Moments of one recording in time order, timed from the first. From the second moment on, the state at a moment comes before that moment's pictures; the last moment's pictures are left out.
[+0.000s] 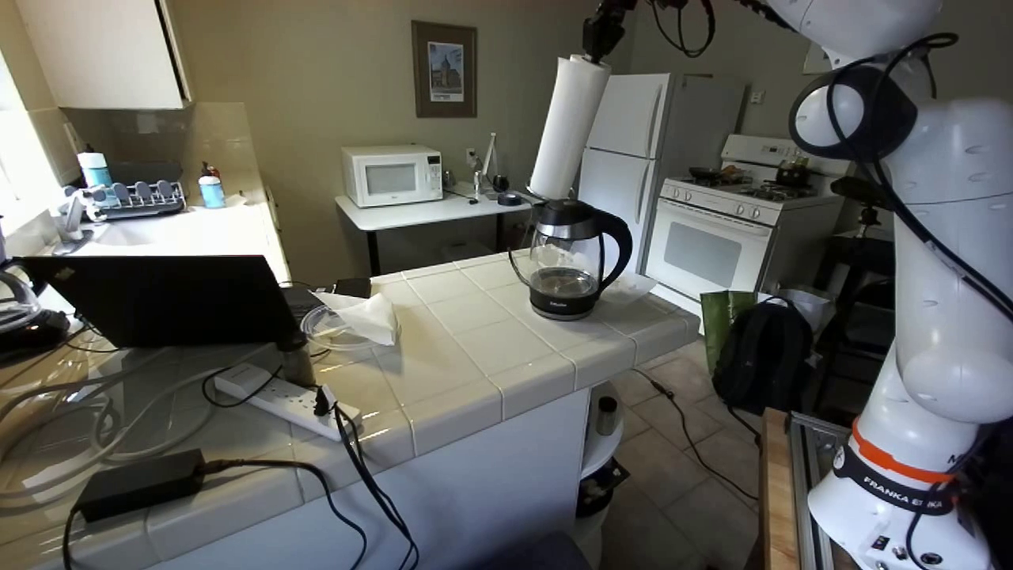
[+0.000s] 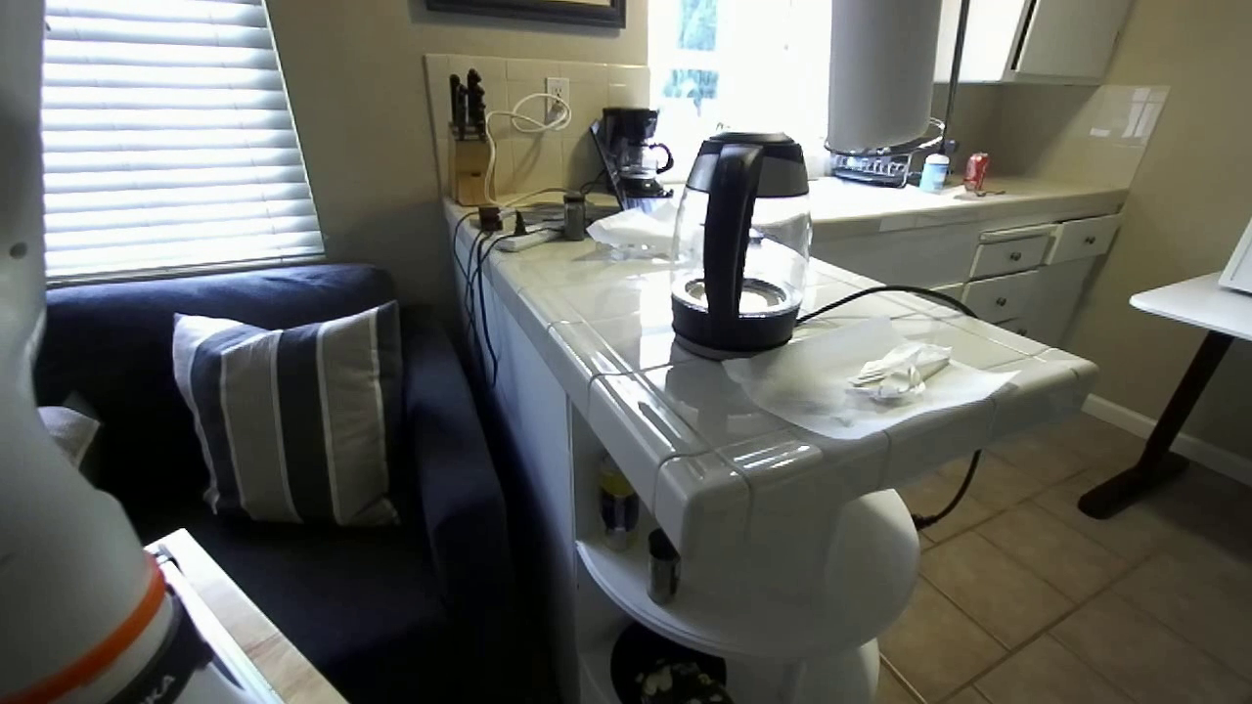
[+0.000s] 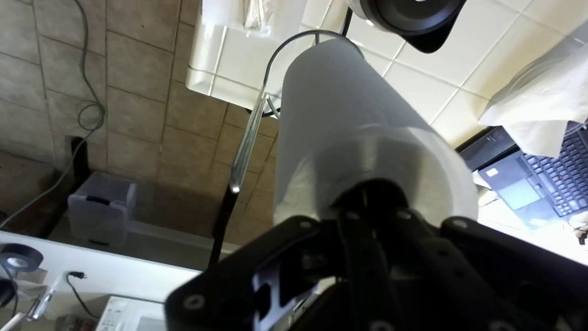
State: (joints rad) arm -0.25 0.33 -0.23 -0.69 0.14 1.41 -0.24
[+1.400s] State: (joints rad) arm -0.39 0.57 -0.19 -0.62 0.14 1.40 -0.15
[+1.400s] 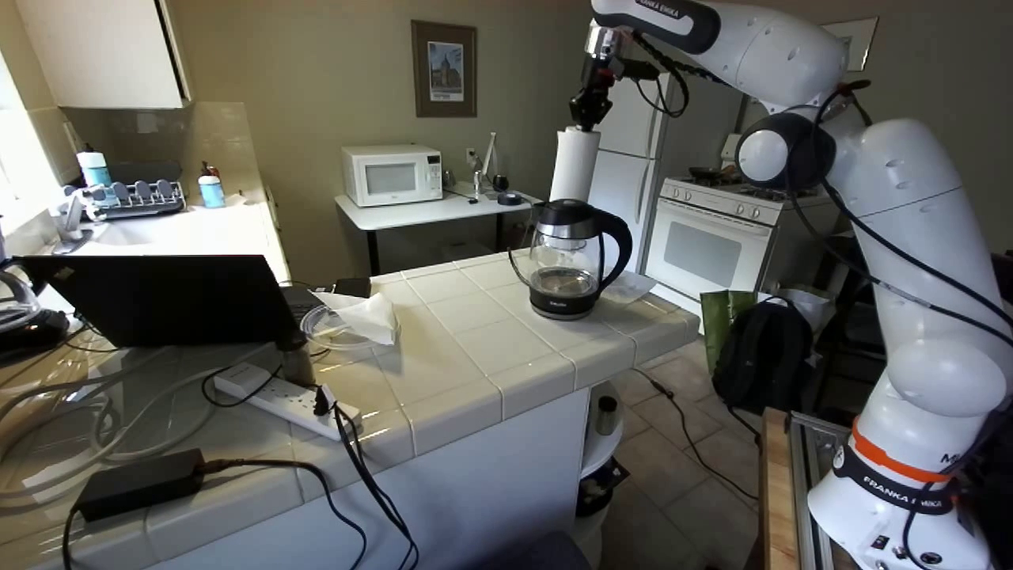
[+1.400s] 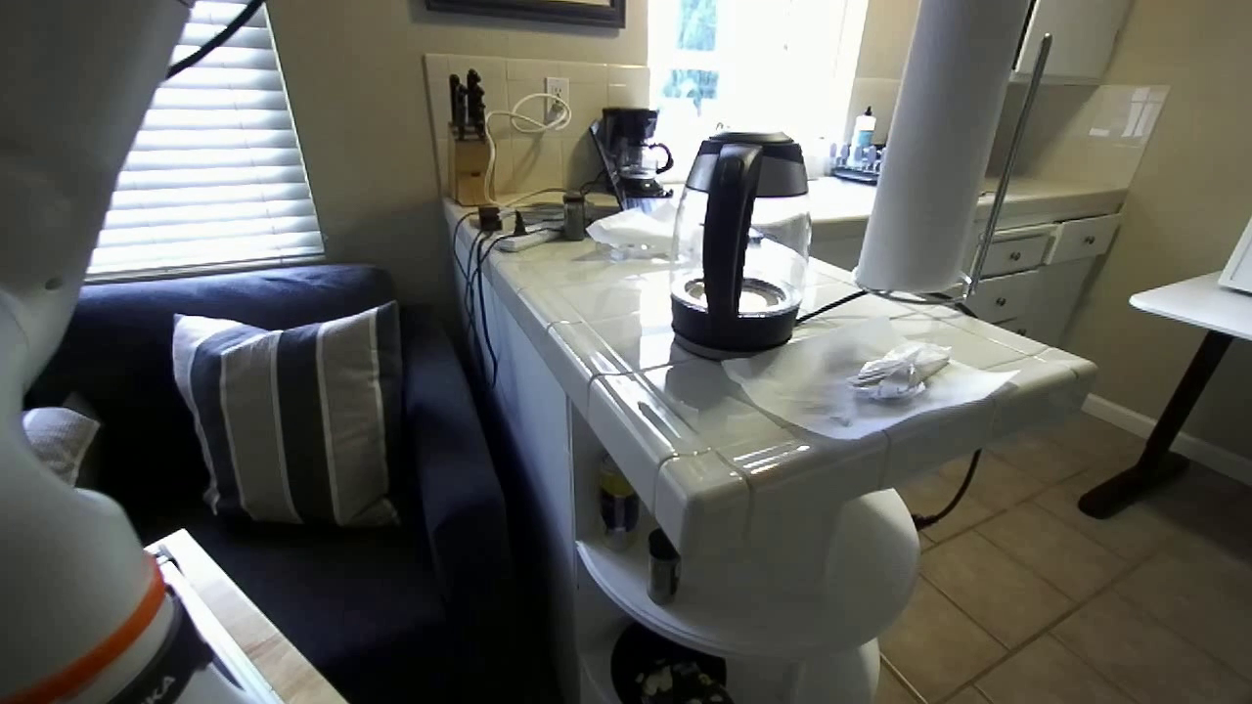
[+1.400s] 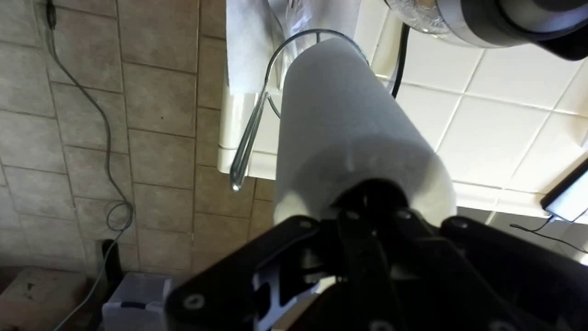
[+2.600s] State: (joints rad) arm -0.38 0.77 -0.18 -0.46 0.05 1.58 0.23
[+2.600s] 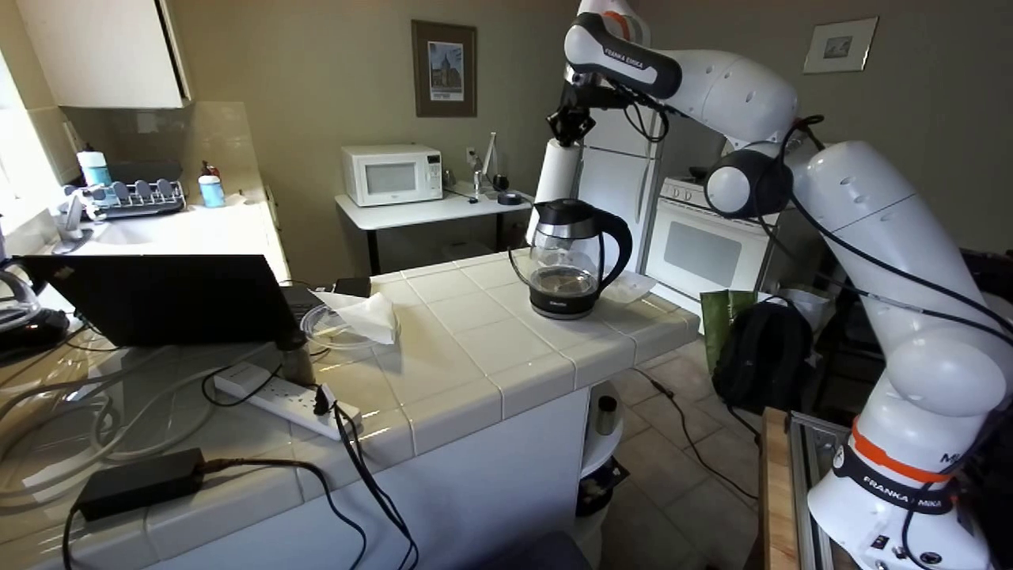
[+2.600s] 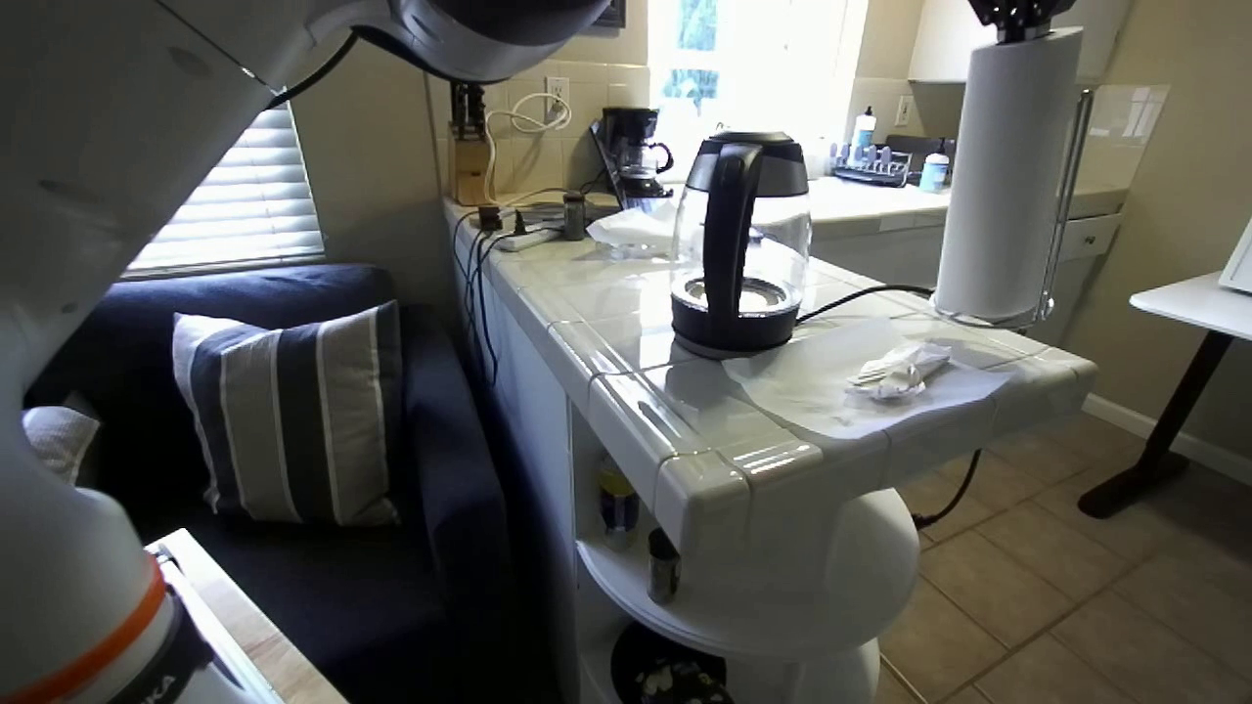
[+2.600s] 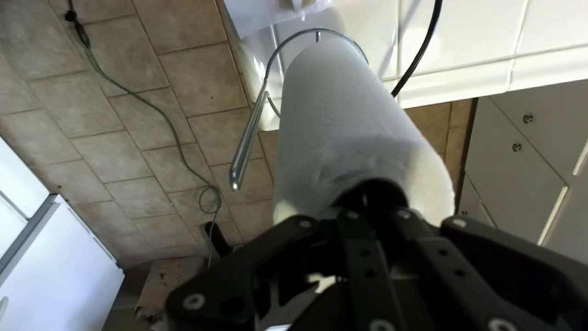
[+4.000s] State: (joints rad) arm -0.35 0.82 -0.16 -0.46 0.02 1.60 0.23
